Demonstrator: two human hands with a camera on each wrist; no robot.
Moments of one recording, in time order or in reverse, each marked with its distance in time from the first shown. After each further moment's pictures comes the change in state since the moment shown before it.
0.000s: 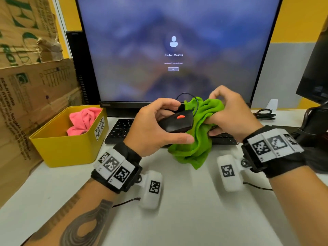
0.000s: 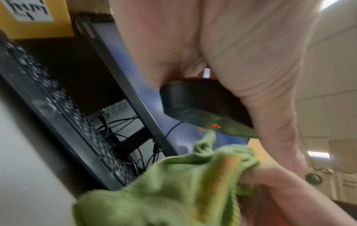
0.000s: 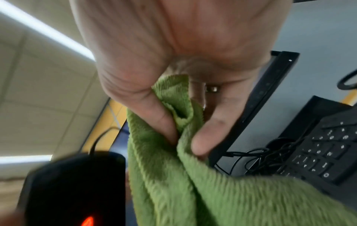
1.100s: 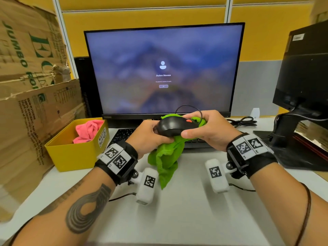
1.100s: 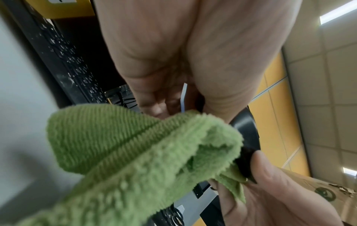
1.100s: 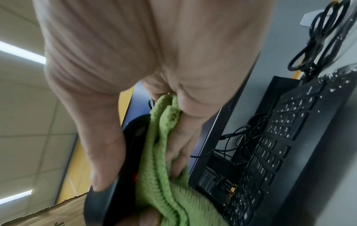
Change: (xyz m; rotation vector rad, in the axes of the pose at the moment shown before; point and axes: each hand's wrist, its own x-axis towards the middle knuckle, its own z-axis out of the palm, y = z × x) left_hand -0.002 0.022 0.006 -0.049 -0.152 -0.365; right_hand -0.029 -0.007 -0.005 0.370 -0.226 0.048
